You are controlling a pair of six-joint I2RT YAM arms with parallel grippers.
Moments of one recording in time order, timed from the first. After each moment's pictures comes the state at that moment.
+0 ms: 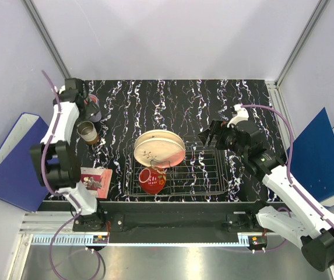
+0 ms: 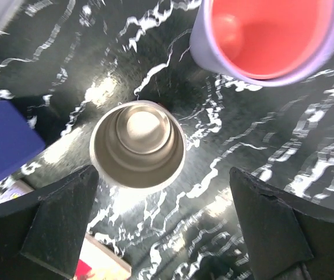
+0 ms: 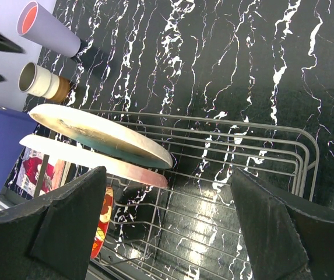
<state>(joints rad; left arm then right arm) 0.14 1.73 1.49 -0.79 -0.26 -0.56 0.50 0.93 0.81 -0.26 -0.04 0.56</state>
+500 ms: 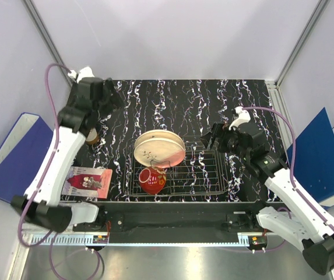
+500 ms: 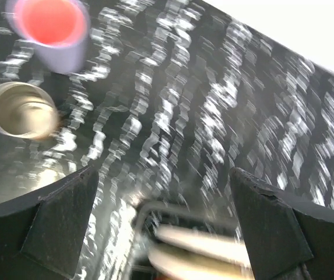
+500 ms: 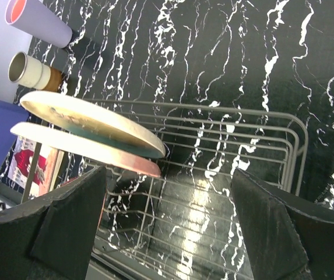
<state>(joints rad) -0.26 1.31 1.52 -0.82 -0.32 -0.59 0.50 0.90 0.81 -0.32 -0.03 0.54</state>
